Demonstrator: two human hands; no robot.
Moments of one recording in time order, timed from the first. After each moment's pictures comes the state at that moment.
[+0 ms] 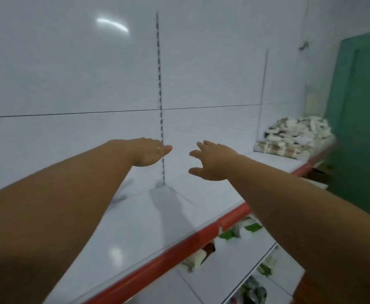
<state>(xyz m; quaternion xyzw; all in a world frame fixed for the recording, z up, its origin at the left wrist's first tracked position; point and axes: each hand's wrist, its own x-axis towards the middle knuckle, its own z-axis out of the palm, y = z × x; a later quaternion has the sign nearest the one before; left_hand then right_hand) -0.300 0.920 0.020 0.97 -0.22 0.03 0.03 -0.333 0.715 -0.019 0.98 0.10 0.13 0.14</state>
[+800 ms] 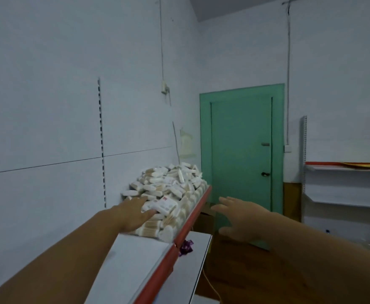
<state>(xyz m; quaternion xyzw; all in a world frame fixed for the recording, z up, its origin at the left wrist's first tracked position) -0.070 0.290 -0.011 0.89 -0.45 0.01 0.07 -0.299 0.104 -0.017 0.97 -0.20 0.06 0.10</state>
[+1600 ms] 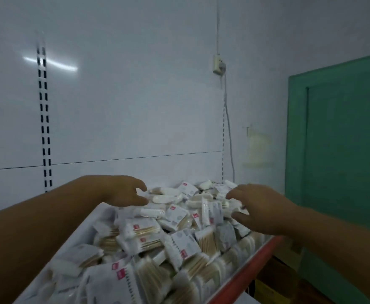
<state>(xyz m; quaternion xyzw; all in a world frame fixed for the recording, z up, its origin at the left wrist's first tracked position) 0.108 0.032 0.069 0.97 -0.25 0.00 -0.01 -0.009 -0.259 0.025 0.97 0.05 0.22 0.07</state>
